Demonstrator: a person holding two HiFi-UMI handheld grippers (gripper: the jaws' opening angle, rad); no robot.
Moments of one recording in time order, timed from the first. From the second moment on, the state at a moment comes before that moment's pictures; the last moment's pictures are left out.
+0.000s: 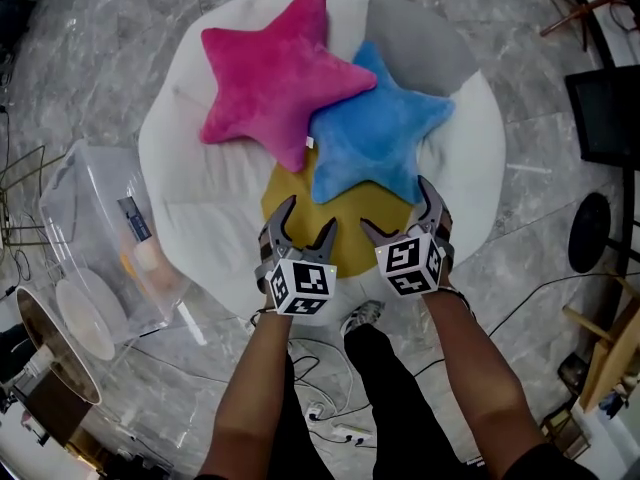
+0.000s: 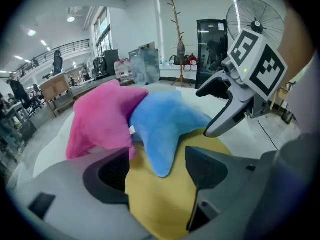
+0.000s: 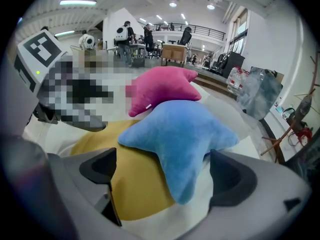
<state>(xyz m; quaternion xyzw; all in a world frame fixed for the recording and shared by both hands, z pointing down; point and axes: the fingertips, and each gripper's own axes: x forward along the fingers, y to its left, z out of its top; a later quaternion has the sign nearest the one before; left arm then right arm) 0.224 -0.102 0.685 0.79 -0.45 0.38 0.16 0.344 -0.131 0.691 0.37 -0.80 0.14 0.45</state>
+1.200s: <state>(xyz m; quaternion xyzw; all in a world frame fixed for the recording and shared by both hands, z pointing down) 0.256 -0.157 0.799 0.80 -0.42 0.38 0.22 0.379 -0.176 0.784 0.40 -0.78 0.13 0.47</state>
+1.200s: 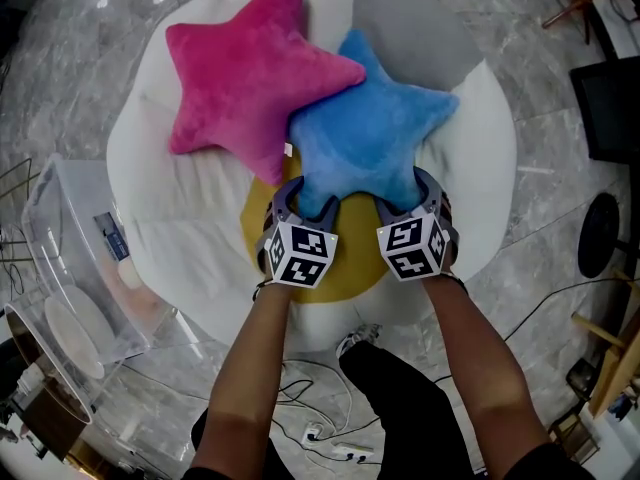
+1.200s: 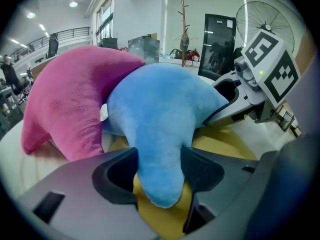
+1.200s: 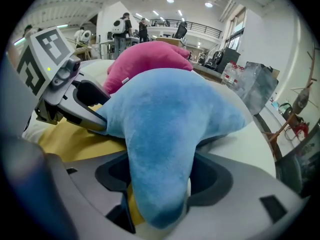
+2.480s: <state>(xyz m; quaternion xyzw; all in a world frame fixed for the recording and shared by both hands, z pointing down) 0.295 0.025 0.636 0.84 -0.37 0.33 0.23 0.412 0.015 0.622 0.41 -0.79 0.15 0.44</state>
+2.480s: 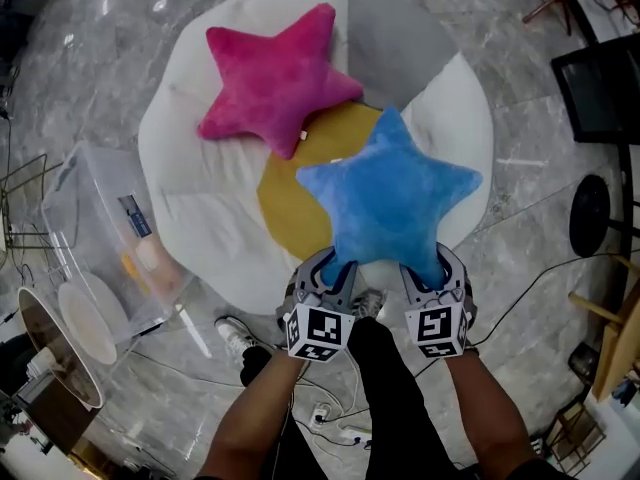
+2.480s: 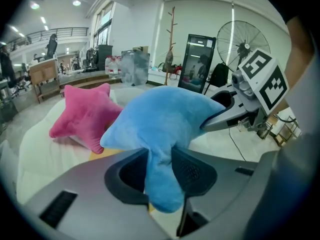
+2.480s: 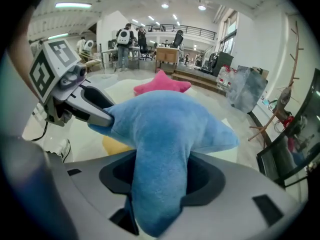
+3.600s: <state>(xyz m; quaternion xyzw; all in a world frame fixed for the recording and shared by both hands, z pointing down) -0.057 0.114 0.542 0.73 -0.58 0.24 0.27 0.045 0.052 0.524 0.25 -0.88 0.01 0.40</state>
